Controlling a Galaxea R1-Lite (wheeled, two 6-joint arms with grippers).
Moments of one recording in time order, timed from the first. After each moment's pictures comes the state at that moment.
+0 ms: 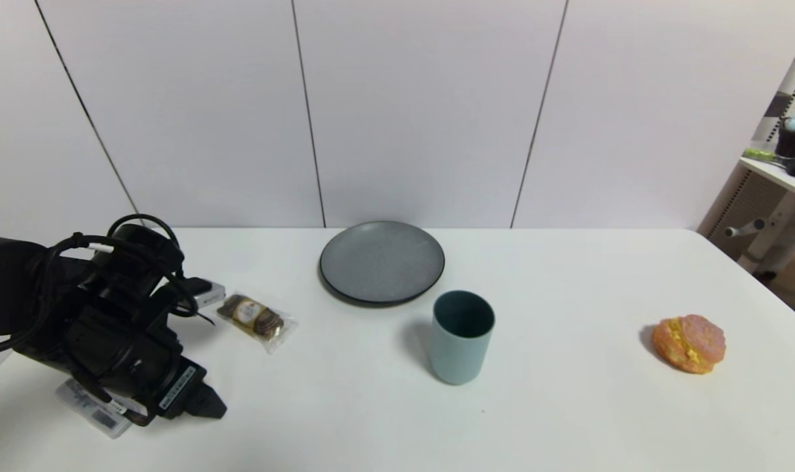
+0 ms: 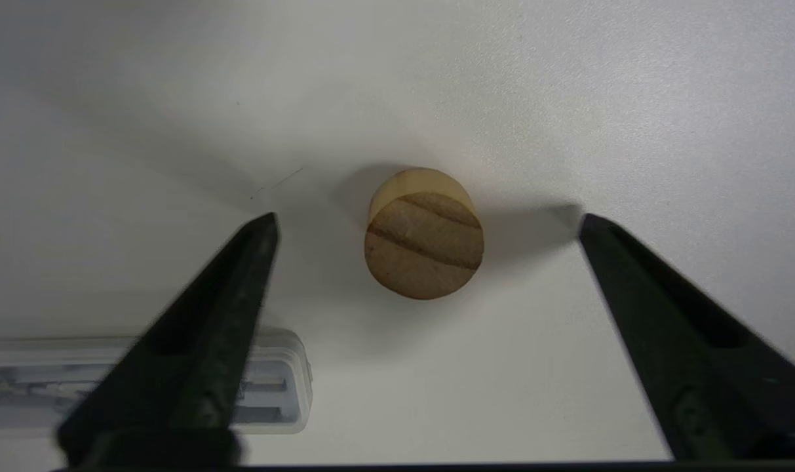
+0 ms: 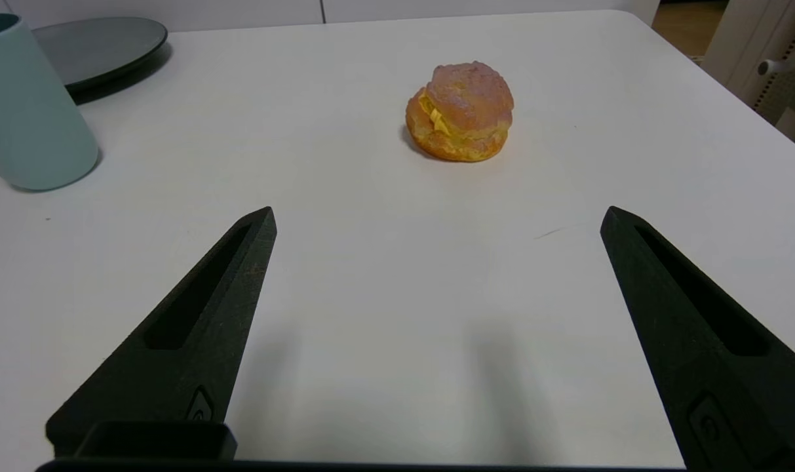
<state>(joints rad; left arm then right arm) -0.18 1.63 -0.91 0.47 -0.05 0.23 0.00 0.00 0.00 0.00 -0.02 0.04</state>
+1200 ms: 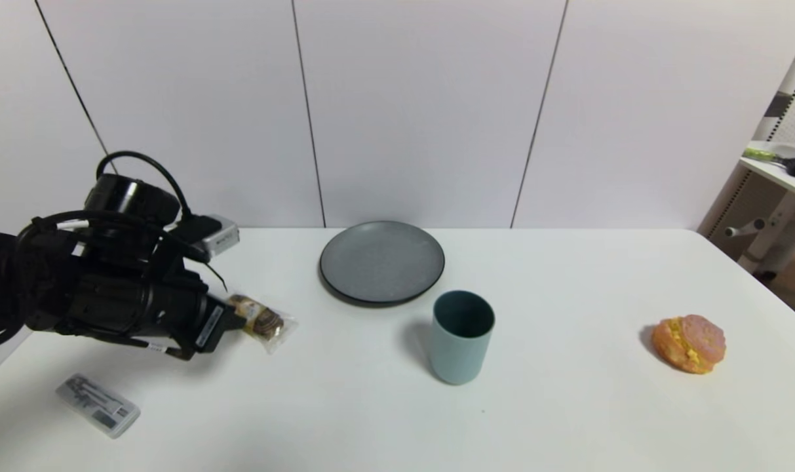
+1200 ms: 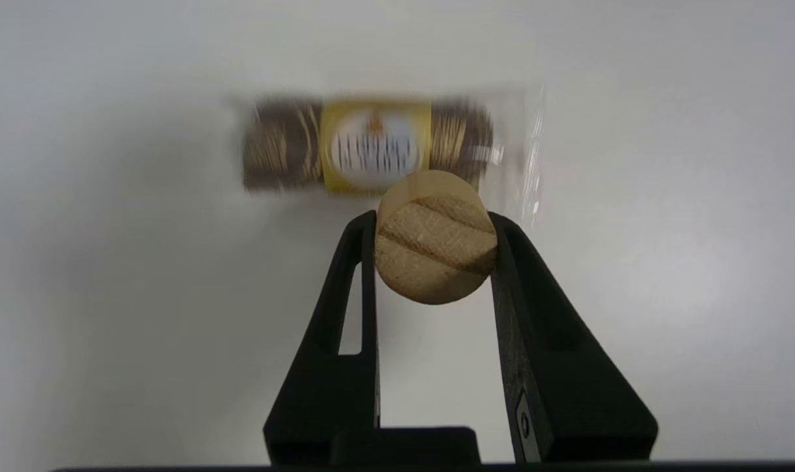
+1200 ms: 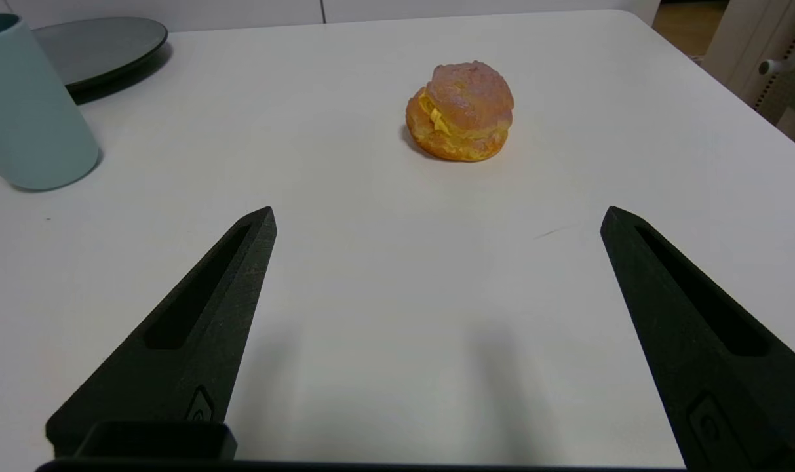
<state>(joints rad) -0.25 1.57 -0.96 0.14 -0.07 0.21 0.00 0.00 0.00 0.00 -0.02 0.04</state>
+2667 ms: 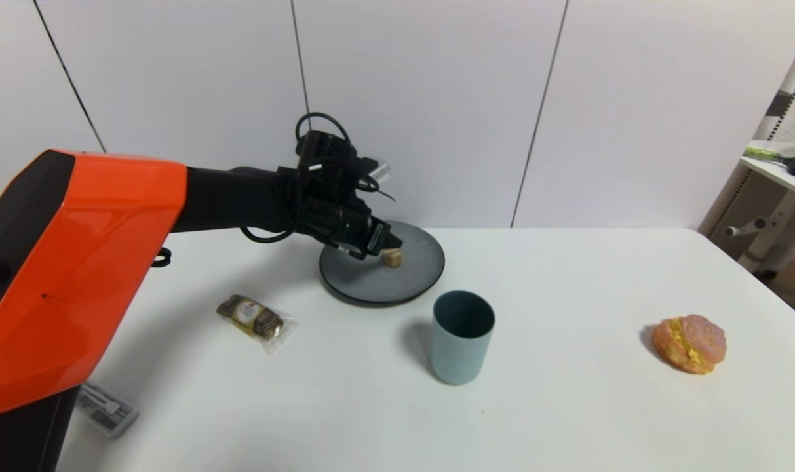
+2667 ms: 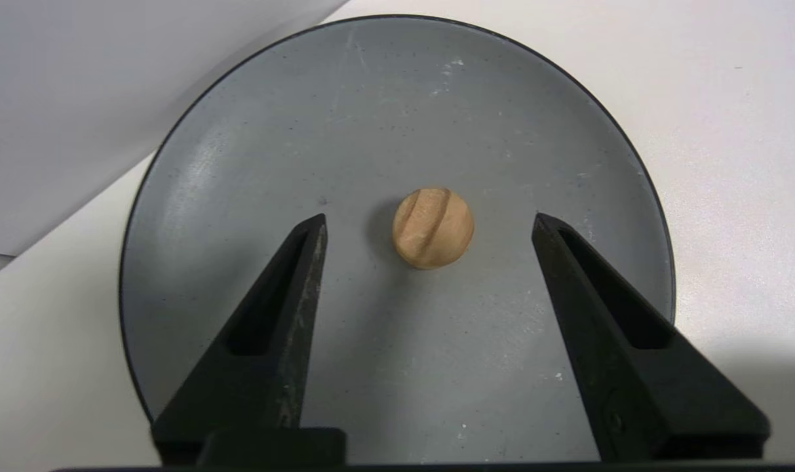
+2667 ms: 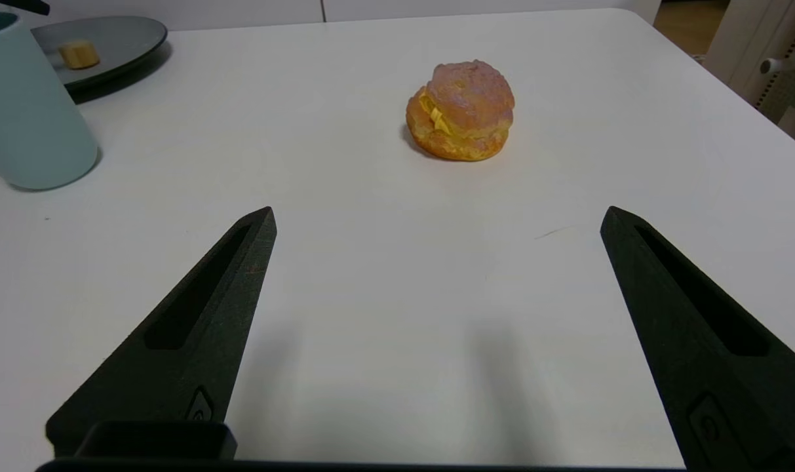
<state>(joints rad) -0.46 2.24 -1.84 0.17 -0.24 0.19 0.00 0.00 0.00 0.00 -0.02 0.04</state>
